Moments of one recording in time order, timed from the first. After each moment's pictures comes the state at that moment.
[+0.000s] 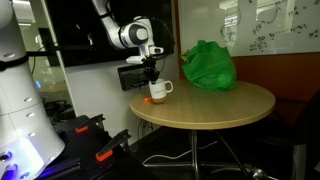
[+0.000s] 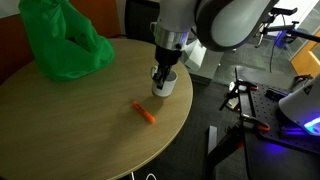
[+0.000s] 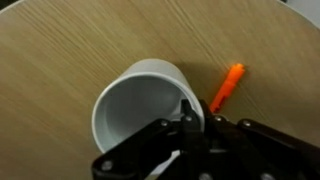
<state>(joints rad) 0.12 0.29 0.05 -2.35 -0.01 2.76 0.26</state>
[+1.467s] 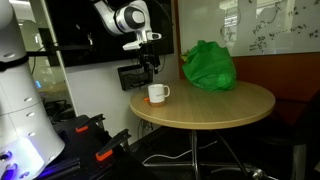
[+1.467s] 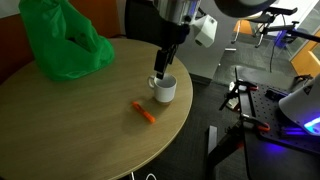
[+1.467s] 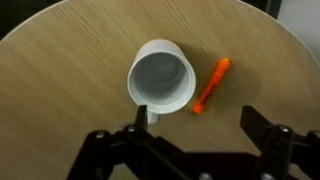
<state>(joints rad) 0.12 0.11 0.05 -2.37 -0.01 2.60 0.23</state>
